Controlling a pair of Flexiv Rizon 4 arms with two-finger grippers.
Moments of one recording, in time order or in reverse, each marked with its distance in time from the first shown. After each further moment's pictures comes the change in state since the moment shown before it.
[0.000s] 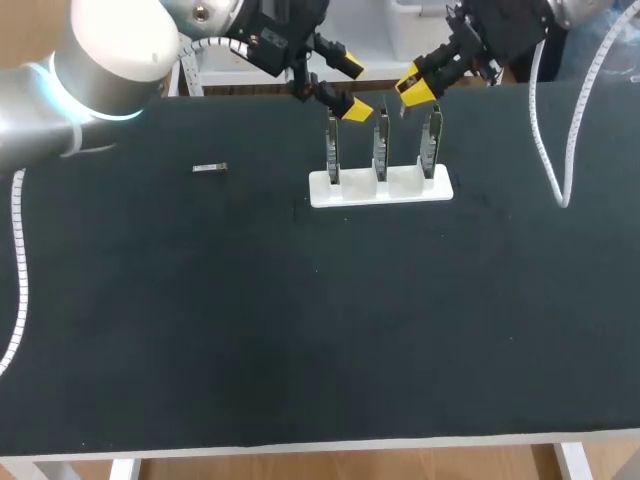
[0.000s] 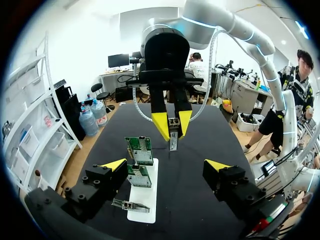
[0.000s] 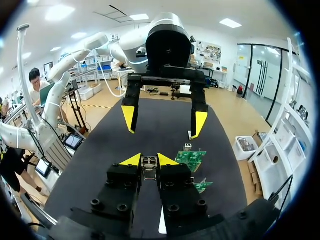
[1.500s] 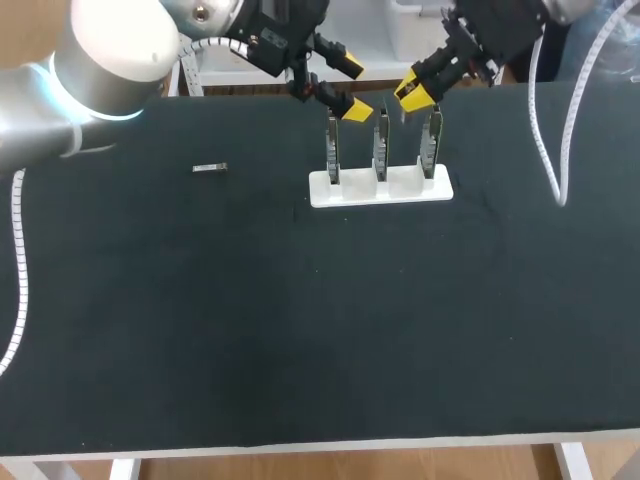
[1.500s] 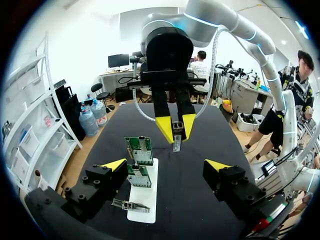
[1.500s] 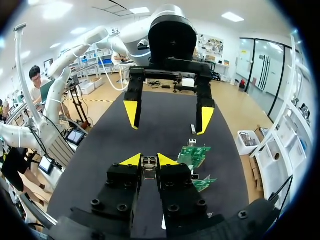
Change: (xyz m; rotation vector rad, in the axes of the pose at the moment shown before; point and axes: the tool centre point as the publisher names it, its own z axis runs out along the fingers) left arm 0.000 0.000 0.000 0.000 0.000 0.000; right arm 0.004 0.006 0.003 -0.018 0.068 0.010
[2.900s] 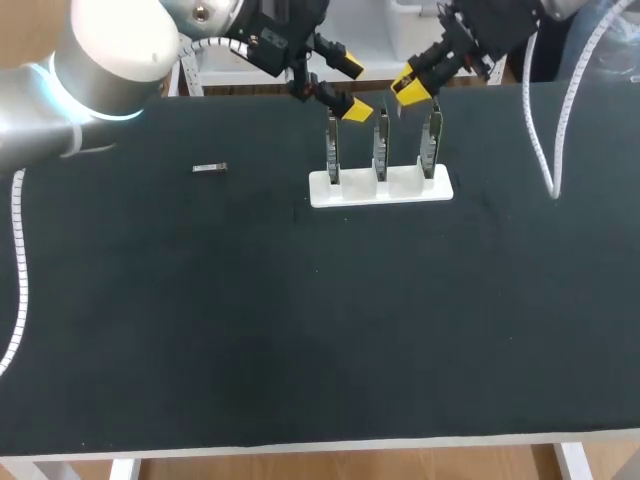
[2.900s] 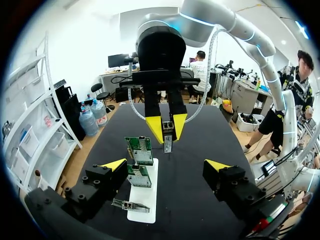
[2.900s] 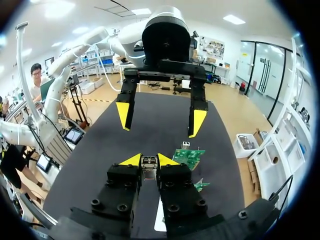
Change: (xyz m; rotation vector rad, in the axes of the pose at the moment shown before) left arm 0.000 0.000 0.000 0.000 0.000 0.000; right arm -0.004 -0.015 -0.001 0.007 -0.009 -0.027
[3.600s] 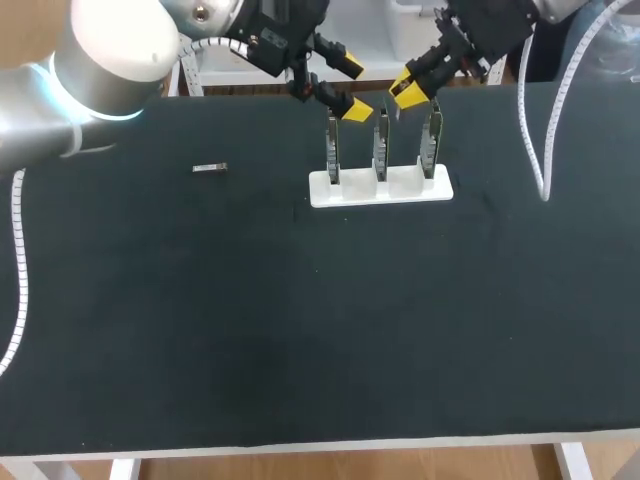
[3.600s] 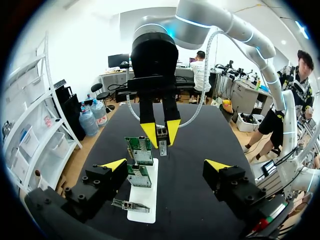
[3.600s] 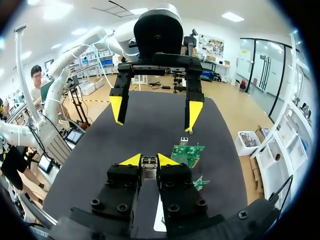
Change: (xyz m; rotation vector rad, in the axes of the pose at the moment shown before) left arm 0.000 0.000 0.000 0.000 0.000 0.000; right arm 0.009 -0.007 0.005 -0.014 -0.001 0.023
